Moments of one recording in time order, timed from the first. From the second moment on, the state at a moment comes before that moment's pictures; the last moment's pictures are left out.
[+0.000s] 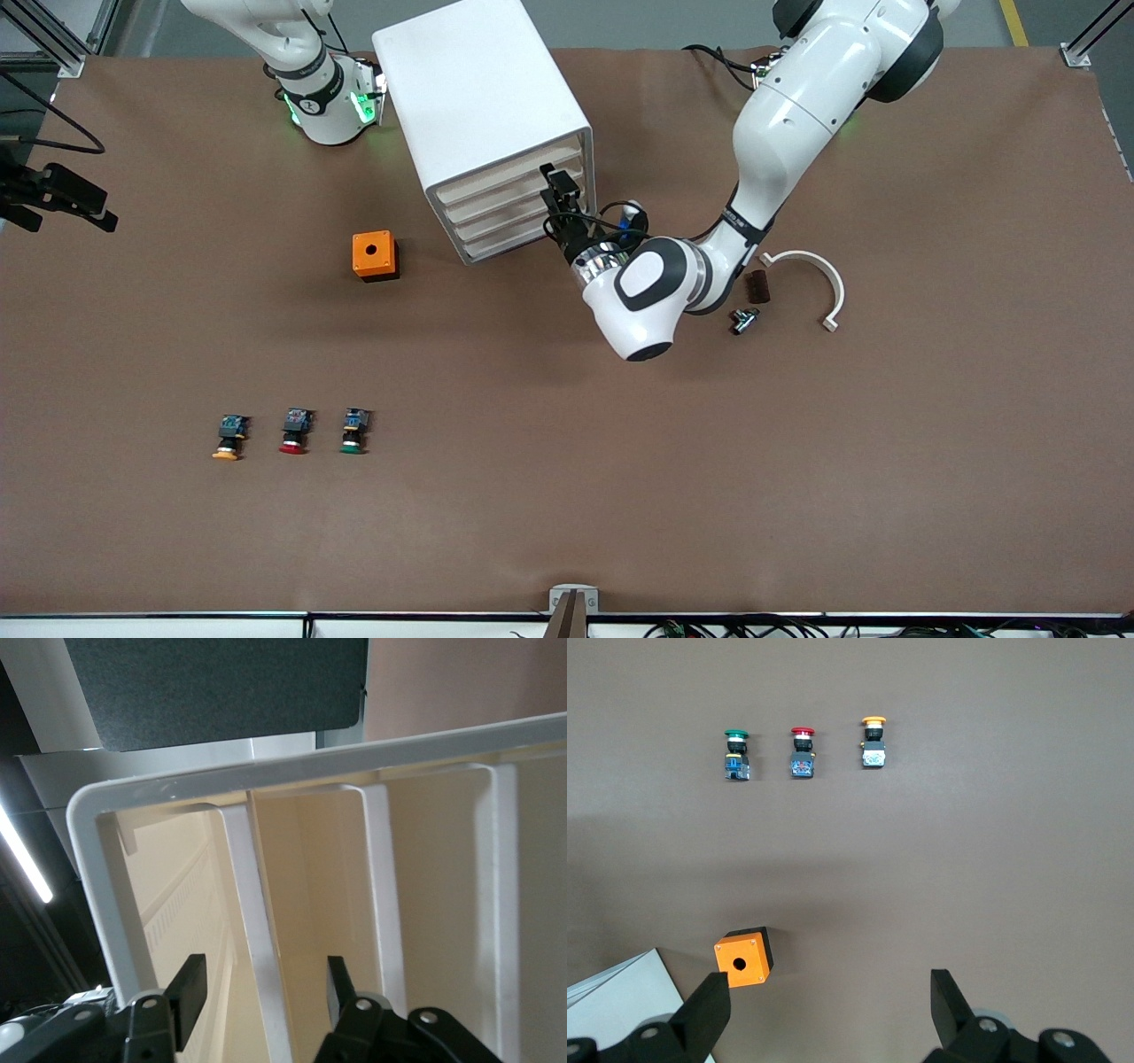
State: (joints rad) left arm -0.49 0.89 -0.26 -1.35 -1.02 1.38 -2.36; right arm -0.01 -0.10 -0.10 -1.70 0.02 1.60 -0.08
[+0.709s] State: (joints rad) left arm -0.57 0.89 -0.26 -1.36 -1.02 1.37 -2.41; right arm -0.01 -0.10 -0.10 -1.70 0.02 1.59 -0.08
